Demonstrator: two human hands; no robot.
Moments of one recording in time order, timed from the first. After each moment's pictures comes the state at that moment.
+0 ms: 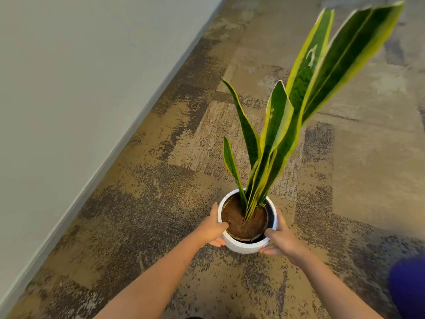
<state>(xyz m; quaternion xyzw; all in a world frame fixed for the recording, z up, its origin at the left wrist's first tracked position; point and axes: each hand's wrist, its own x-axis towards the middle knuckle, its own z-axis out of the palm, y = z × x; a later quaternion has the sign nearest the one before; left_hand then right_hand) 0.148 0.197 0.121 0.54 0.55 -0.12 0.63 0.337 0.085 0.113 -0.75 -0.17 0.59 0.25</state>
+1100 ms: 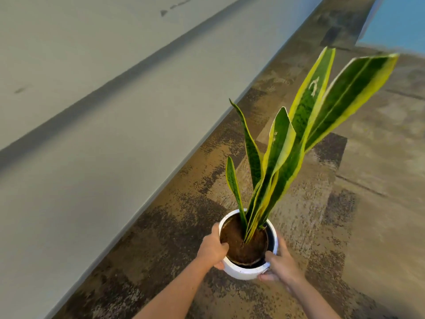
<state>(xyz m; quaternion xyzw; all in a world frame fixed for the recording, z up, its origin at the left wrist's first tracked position) 0.095 0.229 0.324 0.56 0.66 -0.03 0.49 0.286 0.159 0.308 -0.74 -0.21 0.58 0.25</state>
